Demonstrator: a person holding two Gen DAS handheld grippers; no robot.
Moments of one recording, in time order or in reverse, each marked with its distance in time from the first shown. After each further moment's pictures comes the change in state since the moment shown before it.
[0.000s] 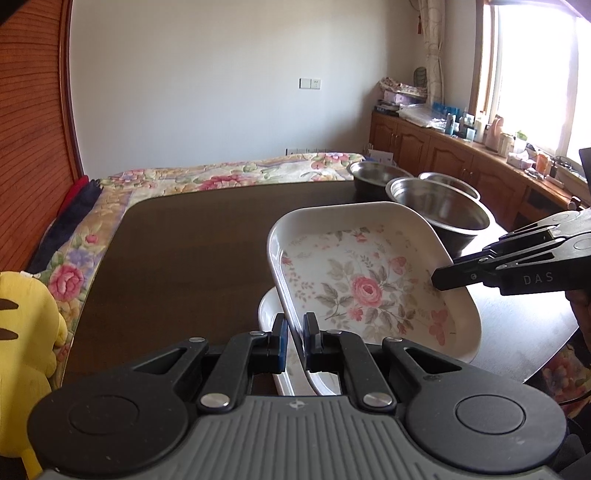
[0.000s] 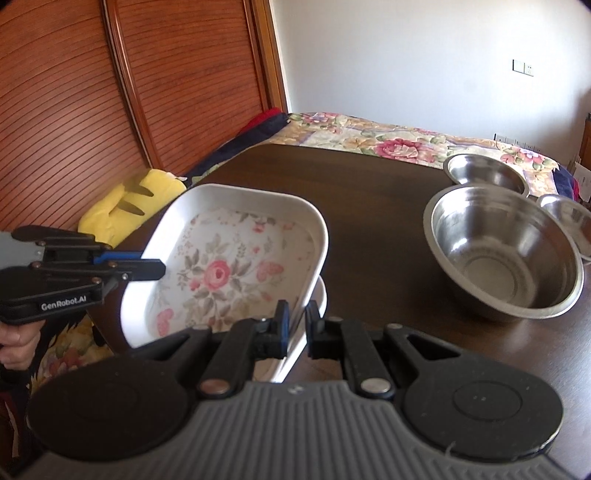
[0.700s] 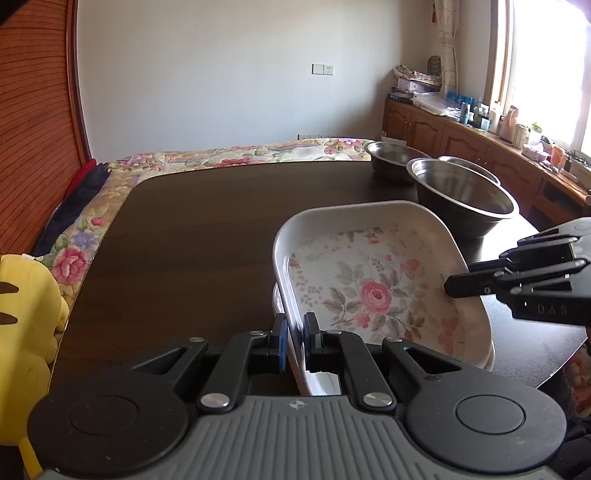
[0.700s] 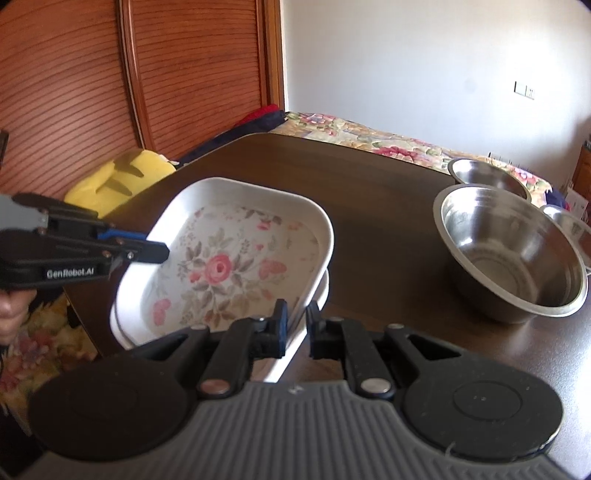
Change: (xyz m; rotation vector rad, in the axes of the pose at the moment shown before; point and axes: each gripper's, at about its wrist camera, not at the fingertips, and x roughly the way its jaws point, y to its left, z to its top) left arm 0.023 0.006 -0.009 -0.020 0.041 0.032; right arm 0.010 0.020 -0.002 -0.091 -0.011 -0.073
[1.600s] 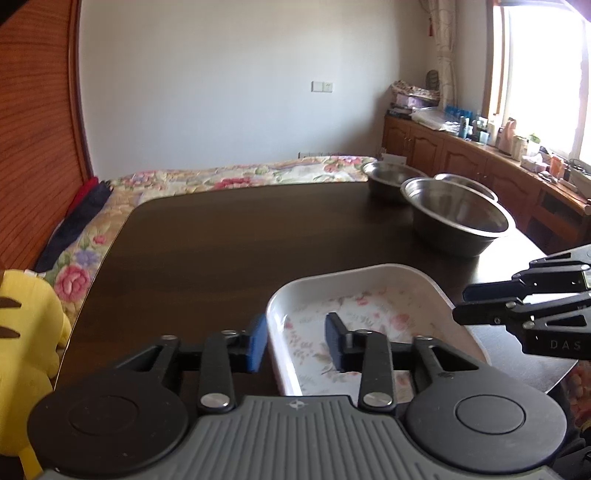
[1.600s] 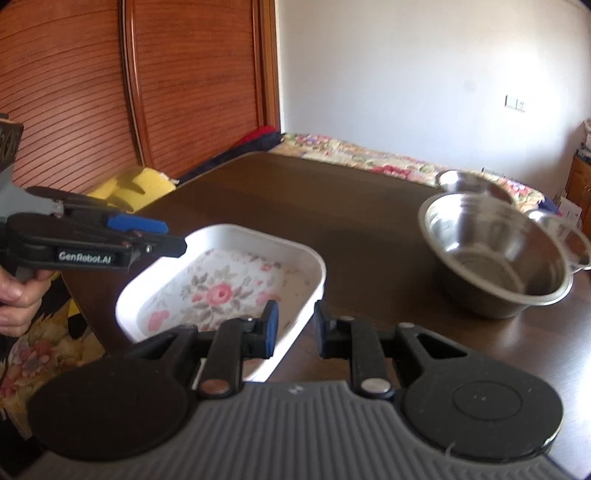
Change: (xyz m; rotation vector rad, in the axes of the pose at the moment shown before) left arm -0.010 -0.011 0.009 0.016 -0.071 0.007; right arm -0.025 -0.004 -0.008 0.020 -0.092 -0.014
